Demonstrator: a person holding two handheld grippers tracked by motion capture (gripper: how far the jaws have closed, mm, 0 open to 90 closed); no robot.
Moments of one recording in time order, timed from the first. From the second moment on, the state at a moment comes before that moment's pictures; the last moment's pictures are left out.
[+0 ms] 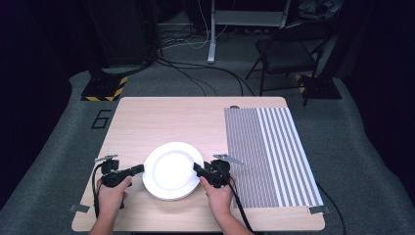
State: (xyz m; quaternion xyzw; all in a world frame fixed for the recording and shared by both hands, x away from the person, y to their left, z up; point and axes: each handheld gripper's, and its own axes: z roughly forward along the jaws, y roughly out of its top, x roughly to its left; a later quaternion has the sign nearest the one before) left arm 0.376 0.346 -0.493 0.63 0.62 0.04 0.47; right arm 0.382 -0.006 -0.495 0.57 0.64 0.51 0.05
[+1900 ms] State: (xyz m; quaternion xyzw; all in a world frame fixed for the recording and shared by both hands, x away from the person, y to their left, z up) left arm 0.378 0.342 -0.497 0.63 0.61 0.07 0.47; right arm 0.409 -0.050 -0.504 0.58 0.60 0.53 -0.16
